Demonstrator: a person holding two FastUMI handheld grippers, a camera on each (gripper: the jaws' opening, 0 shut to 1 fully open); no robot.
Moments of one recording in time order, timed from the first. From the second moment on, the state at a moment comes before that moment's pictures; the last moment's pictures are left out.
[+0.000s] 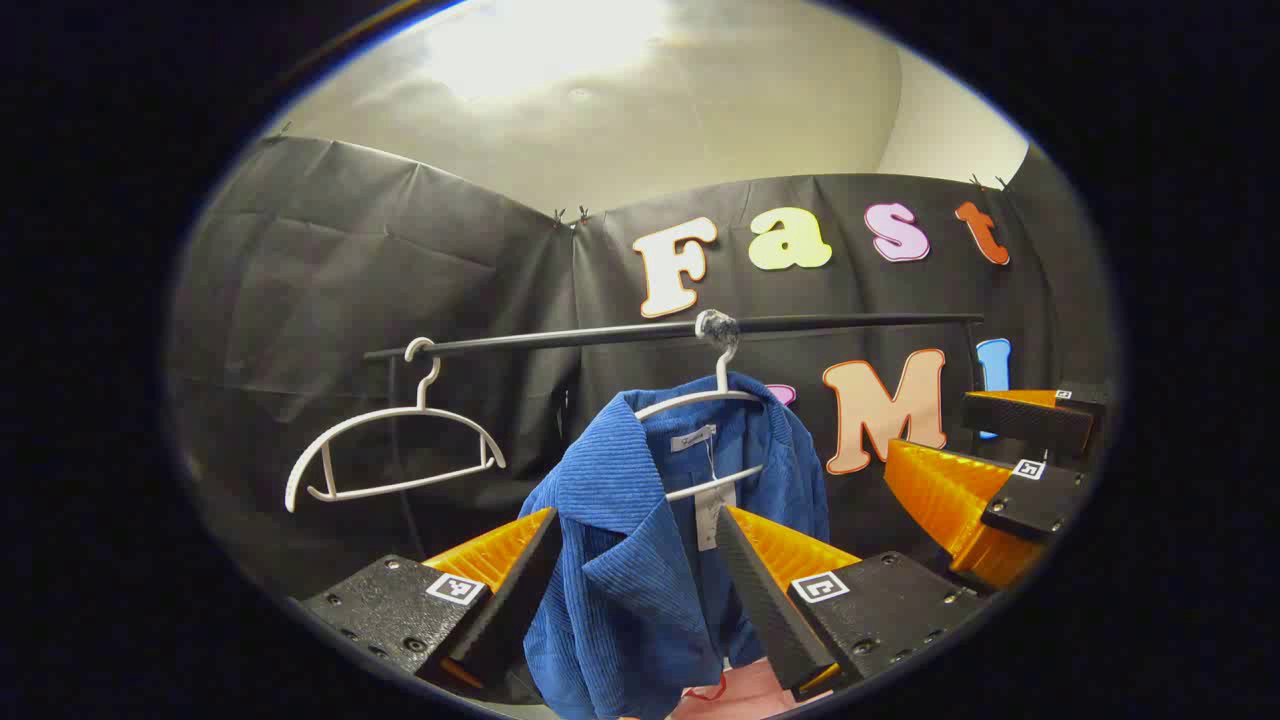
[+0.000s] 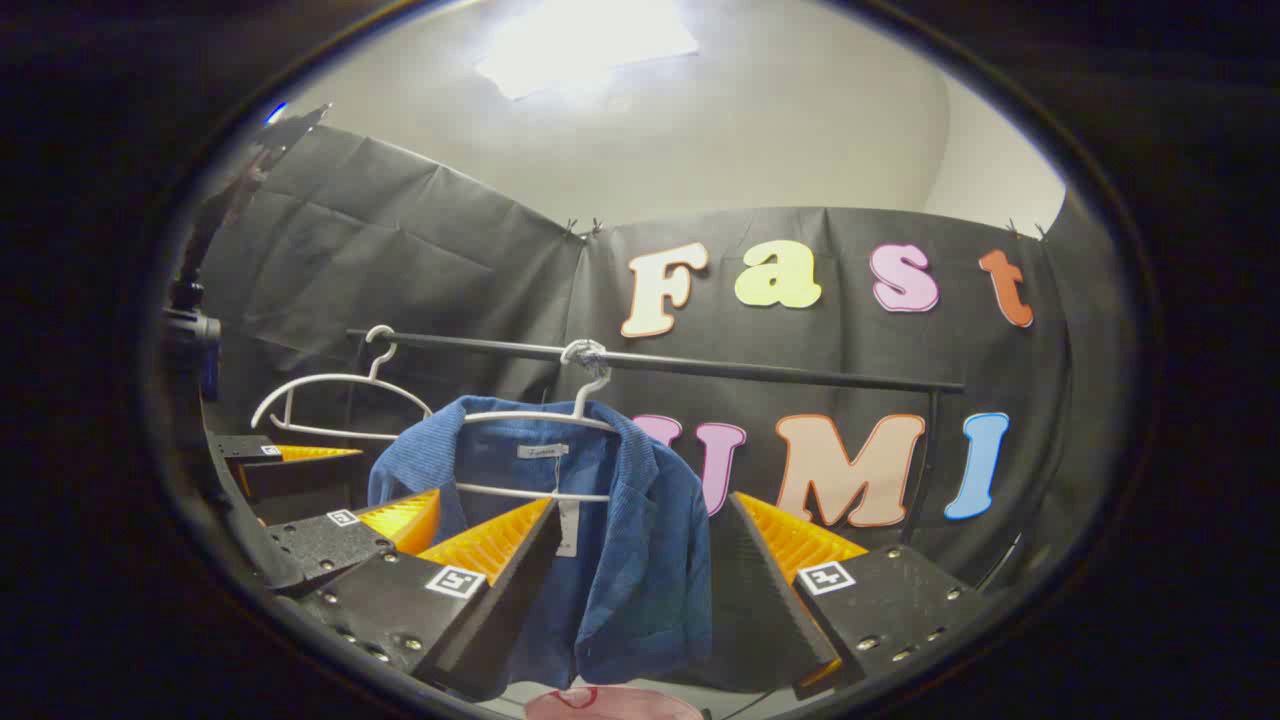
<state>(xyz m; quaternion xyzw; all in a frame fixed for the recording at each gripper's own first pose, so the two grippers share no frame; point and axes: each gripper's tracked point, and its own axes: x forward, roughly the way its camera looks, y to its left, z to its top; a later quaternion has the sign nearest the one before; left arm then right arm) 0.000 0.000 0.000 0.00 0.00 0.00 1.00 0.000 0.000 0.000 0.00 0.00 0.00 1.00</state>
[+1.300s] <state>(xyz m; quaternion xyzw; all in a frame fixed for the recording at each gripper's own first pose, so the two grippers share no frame) 0.047 0.013 -0.055 0.00 0.05 0.03 1.00 0.010 -0.018 -0.023 0.00 0.03 -0.03 1.00</state>
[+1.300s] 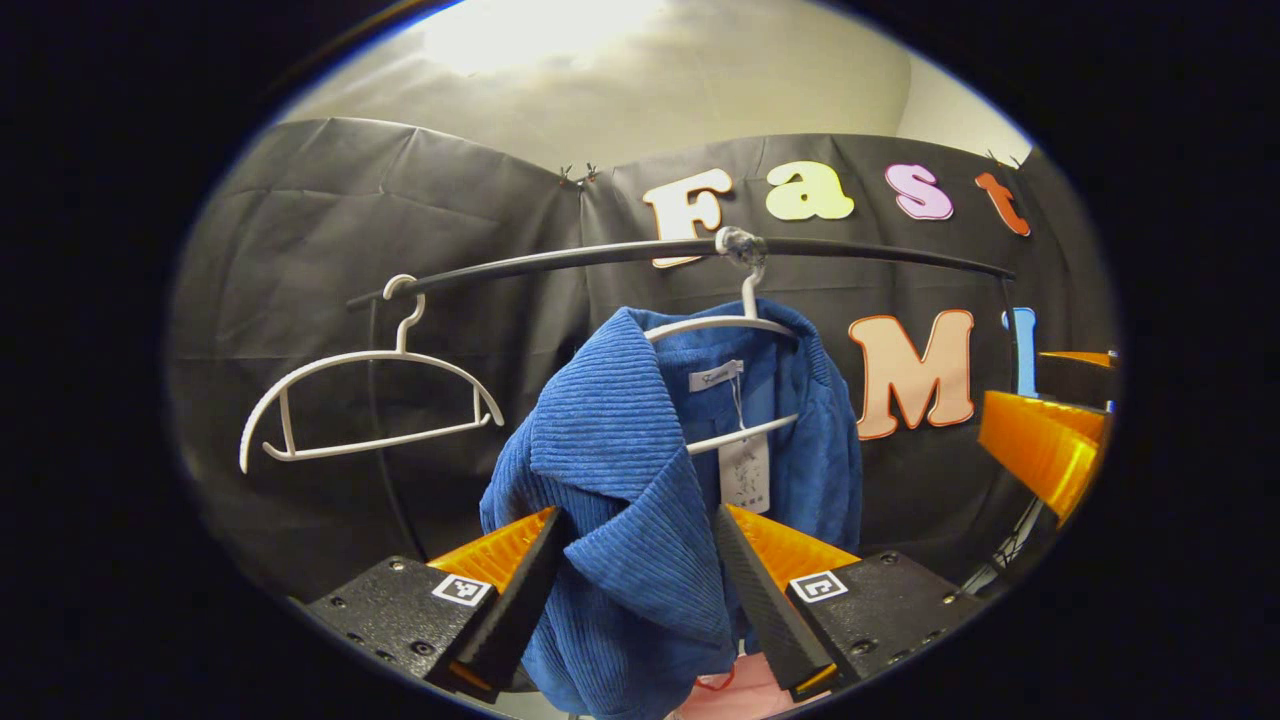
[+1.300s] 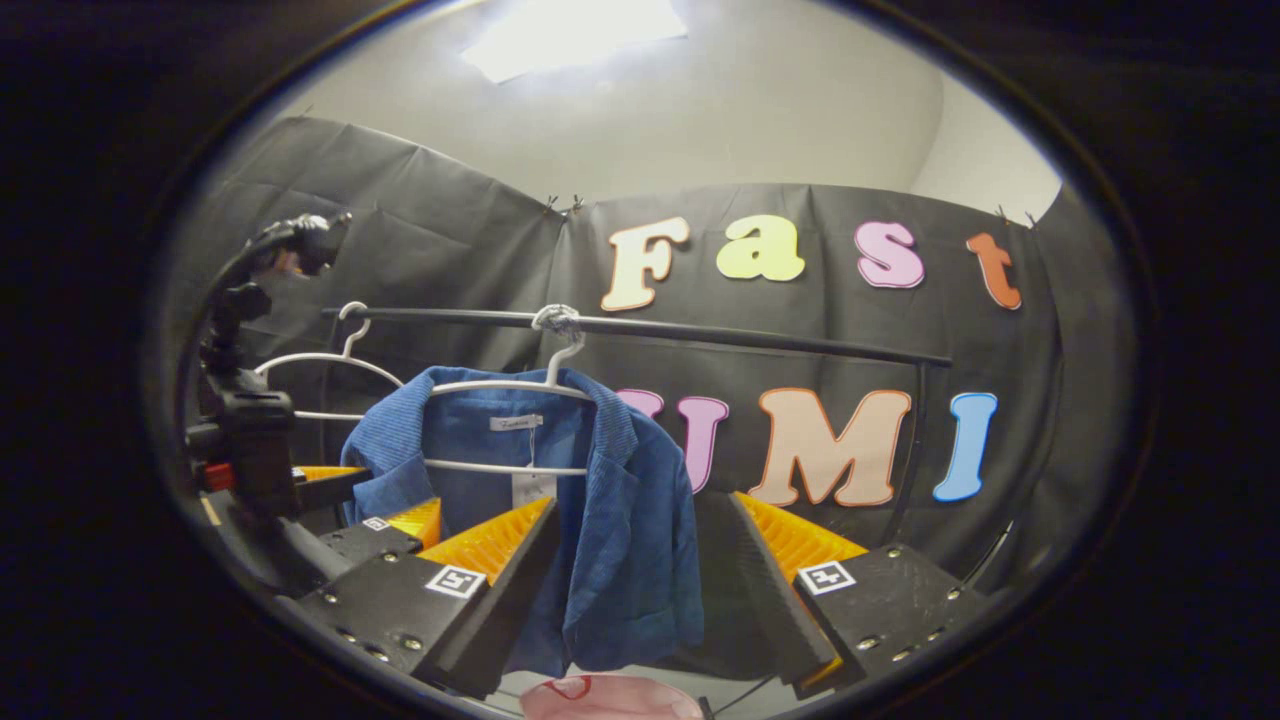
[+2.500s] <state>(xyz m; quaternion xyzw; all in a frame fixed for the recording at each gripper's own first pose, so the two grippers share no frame) 0.060 0.030 -0.064 0.00 0.08 -0.02 1.00 0.127 0.020 -0.083 0.00 0.06 0.01 1.00</state>
